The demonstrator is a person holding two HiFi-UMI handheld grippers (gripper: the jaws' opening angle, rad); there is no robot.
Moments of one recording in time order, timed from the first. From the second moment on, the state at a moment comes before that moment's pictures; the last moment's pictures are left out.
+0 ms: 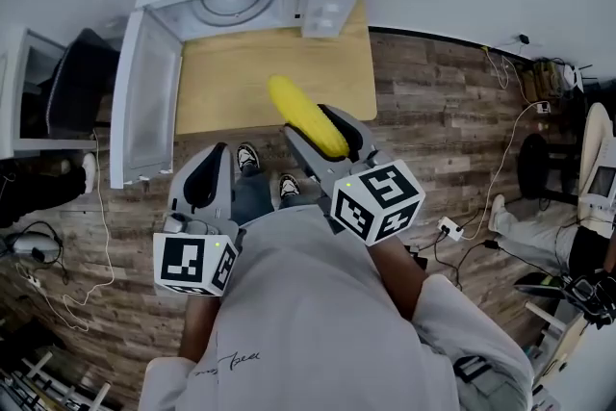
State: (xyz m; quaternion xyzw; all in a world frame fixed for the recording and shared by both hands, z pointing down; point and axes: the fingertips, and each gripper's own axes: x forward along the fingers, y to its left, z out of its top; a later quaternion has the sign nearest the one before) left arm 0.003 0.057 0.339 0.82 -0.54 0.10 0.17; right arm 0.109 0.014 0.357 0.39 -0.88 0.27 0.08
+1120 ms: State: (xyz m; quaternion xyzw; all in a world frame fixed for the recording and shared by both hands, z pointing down) left arm -0.076 -0.053 0.327 0.85 -0.49 0.08 0.17; right arm 0.032 -0.081 0.363 0.44 -0.85 0.29 0.07
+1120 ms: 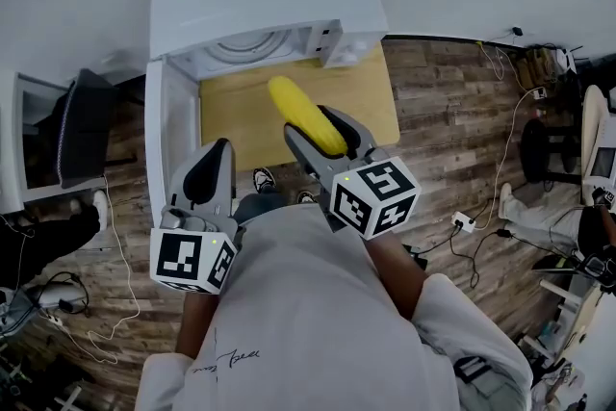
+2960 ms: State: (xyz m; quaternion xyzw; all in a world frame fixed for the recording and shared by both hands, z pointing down) left arm -0.127 -0.058 0.338 0.87 -0.44 0.04 0.22; right arm -0.039 -0.142 0.432 0.48 -0.82 0.27 0.12
